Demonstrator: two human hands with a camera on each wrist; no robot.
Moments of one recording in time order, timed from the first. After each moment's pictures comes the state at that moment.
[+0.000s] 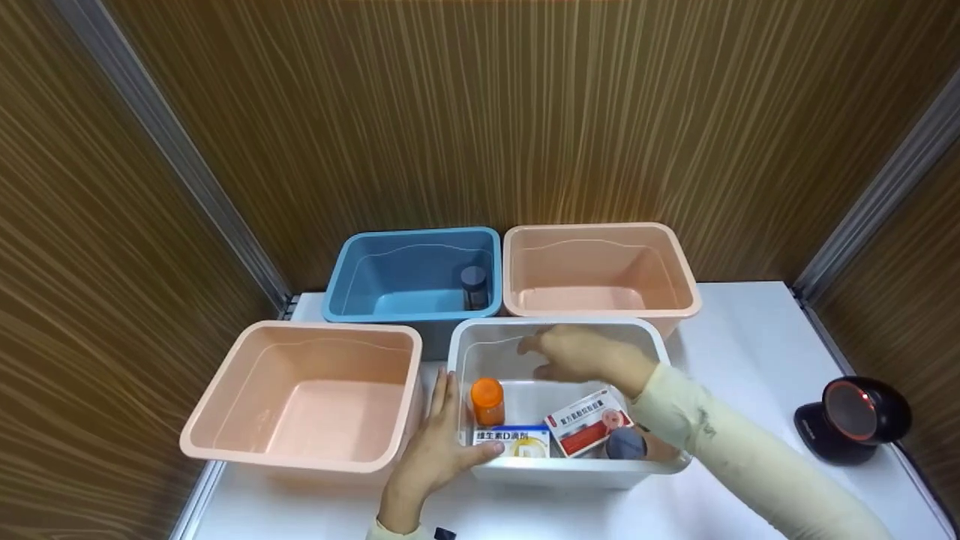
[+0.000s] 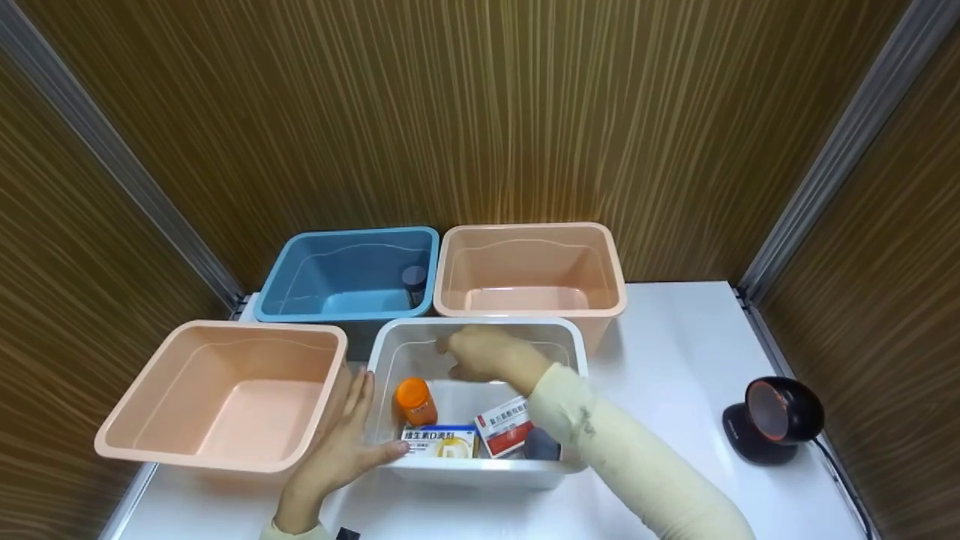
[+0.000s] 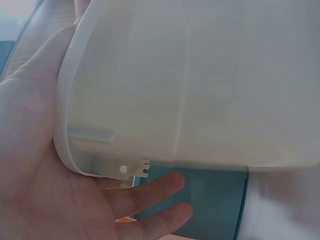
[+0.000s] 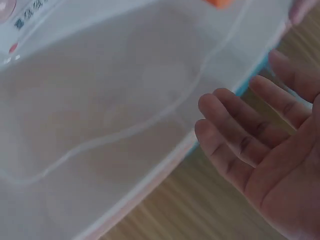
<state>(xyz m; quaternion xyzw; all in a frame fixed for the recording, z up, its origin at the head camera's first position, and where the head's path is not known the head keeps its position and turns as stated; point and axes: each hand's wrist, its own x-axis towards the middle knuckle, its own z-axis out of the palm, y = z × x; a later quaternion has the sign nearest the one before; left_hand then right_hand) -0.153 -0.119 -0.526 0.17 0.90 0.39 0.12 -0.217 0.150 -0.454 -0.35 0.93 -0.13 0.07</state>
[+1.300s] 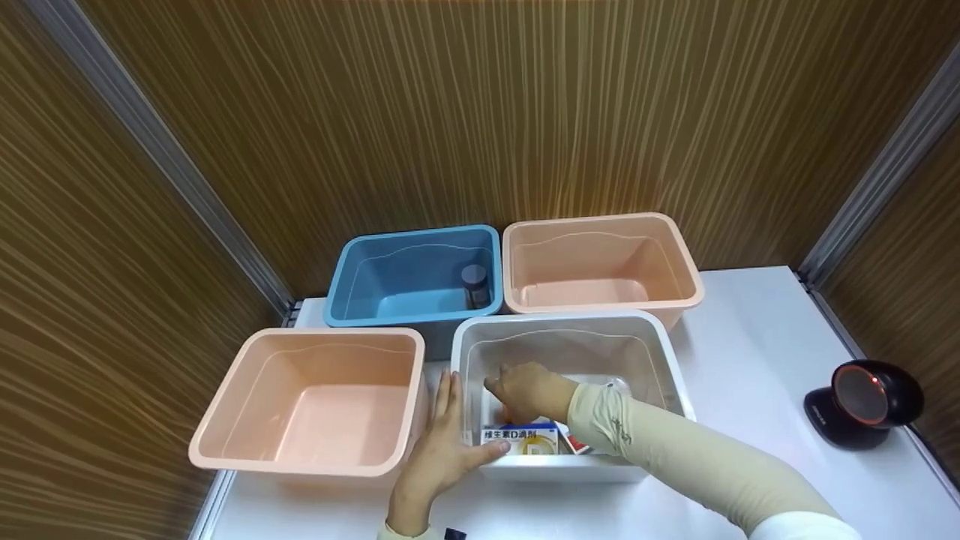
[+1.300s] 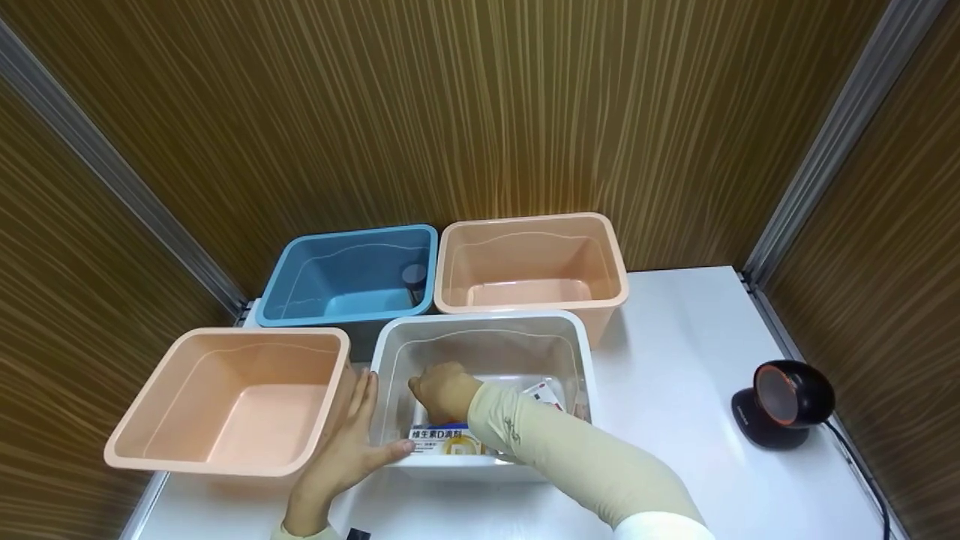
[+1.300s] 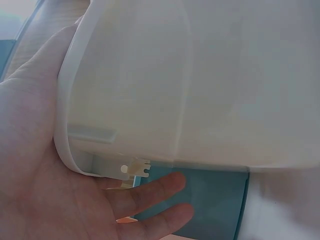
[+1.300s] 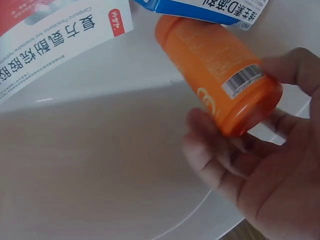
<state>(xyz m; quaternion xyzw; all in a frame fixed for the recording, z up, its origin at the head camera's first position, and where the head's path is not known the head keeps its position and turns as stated) -0.152 -0.120 -0.530 0.17 0.90 0.39 0.11 -0.215 0.066 -0.520 -0.27 0.95 0.05 0.18</state>
